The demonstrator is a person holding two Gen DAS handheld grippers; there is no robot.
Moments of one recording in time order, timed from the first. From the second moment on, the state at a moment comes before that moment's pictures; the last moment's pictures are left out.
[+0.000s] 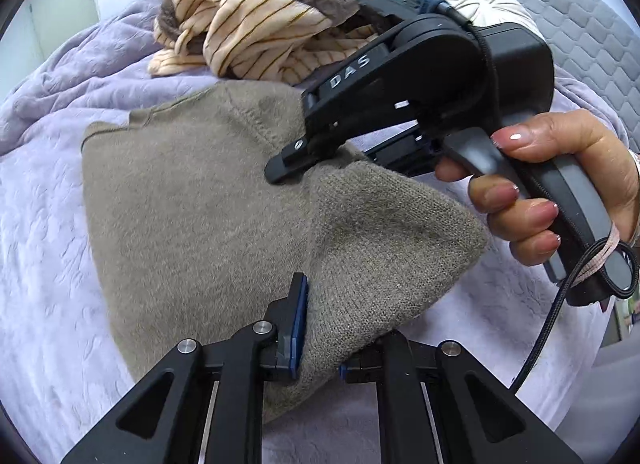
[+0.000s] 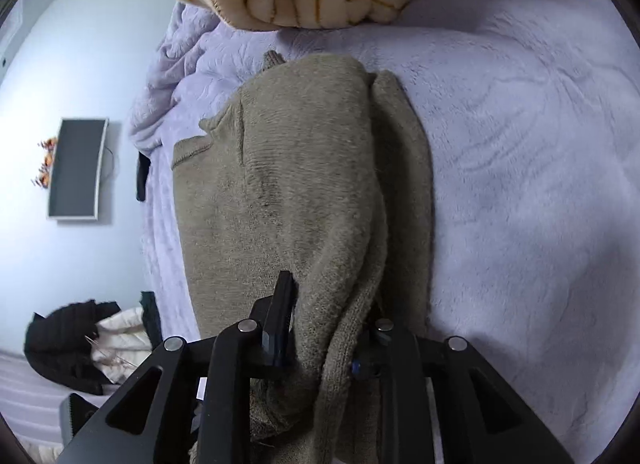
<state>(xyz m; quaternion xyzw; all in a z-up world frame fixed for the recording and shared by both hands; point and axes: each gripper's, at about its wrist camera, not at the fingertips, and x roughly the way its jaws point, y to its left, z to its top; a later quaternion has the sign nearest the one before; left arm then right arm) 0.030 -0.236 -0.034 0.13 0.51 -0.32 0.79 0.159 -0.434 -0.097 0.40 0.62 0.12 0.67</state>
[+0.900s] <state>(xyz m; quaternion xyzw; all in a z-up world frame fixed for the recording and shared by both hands) 0.008 -0.136 -0.042 0.07 0.60 -0.19 0.77 0.018 -0.435 -0.054 0.46 0.61 0.04 0.64</state>
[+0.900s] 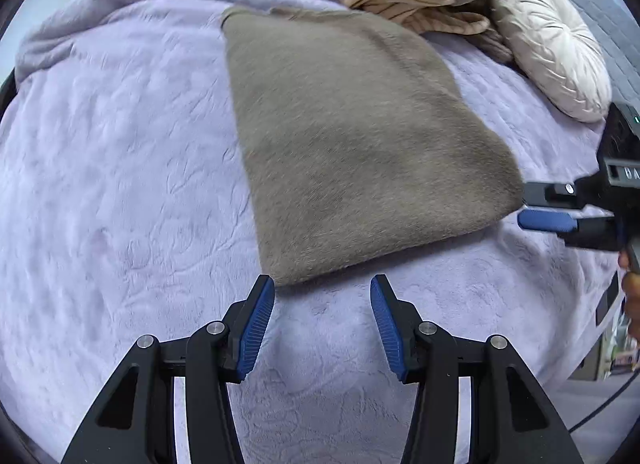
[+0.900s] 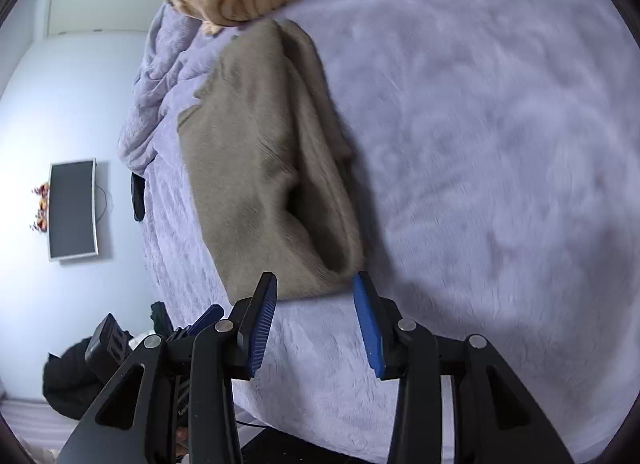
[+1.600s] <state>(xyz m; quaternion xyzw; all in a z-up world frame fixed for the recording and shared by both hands) 0.008 -0.093 -0.053 0.02 0.62 -0.09 0.78 0.013 -0.421 -0.073 0.40 0.65 -0.01 0.65</state>
